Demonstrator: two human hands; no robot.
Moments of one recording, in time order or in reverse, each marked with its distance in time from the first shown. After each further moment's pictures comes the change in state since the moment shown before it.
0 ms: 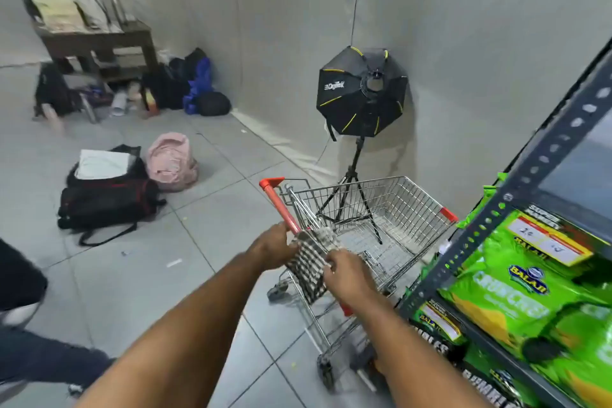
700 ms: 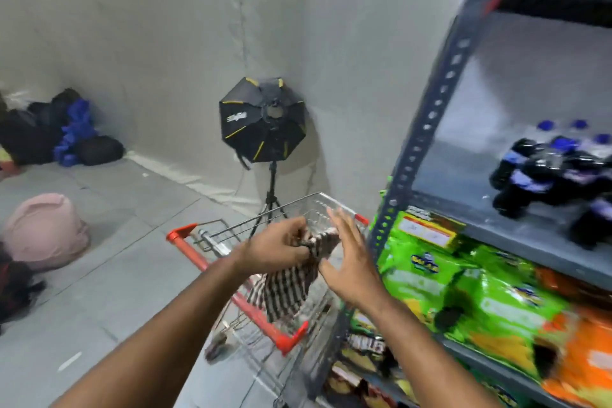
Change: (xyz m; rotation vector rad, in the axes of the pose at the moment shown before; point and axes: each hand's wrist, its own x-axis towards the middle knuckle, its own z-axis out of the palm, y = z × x) left_hand -0.002 0.191 -0.025 -0.098 -0.307 0.616; right_hand -0.048 0.037 -0.141 0.126 0.553 -0.142
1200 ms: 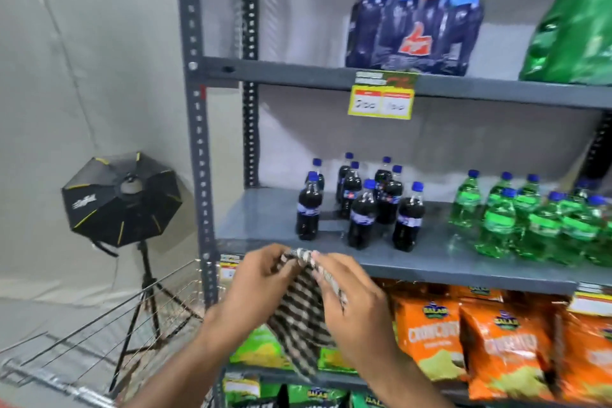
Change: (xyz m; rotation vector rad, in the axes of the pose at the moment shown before) left_hand 0.041 0.279 0.172 -0.206 0.182 0.217; right_hand -0.144 0.073 -0.264 -0.176 0.692 -0.224
